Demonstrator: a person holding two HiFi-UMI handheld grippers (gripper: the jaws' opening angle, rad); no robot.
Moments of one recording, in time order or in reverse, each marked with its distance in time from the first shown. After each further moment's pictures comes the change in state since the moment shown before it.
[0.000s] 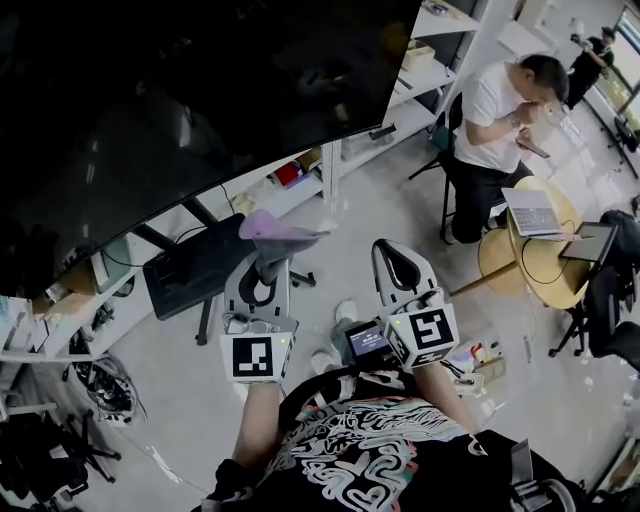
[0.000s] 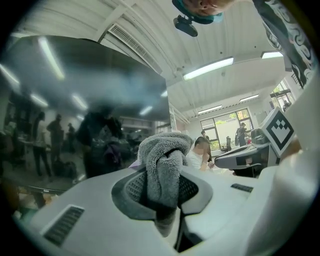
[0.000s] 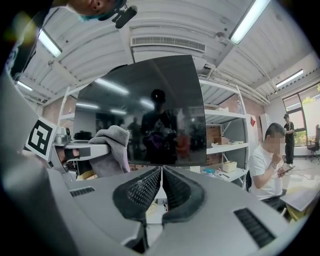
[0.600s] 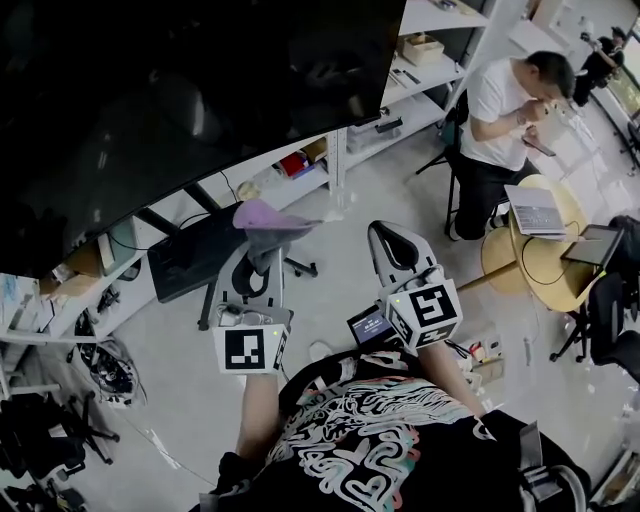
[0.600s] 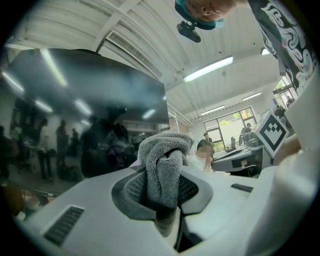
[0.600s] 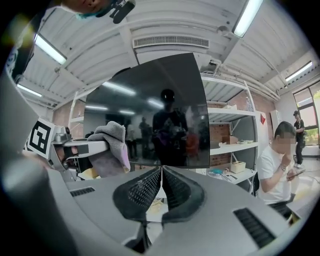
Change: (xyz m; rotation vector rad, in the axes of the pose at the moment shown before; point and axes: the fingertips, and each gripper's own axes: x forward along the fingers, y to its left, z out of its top) left arm -0.003 -0.025 0.026 0.004 -0.026 0.060; right arm -0.005 -0.023 0.014 -0.012 0.018 0.121
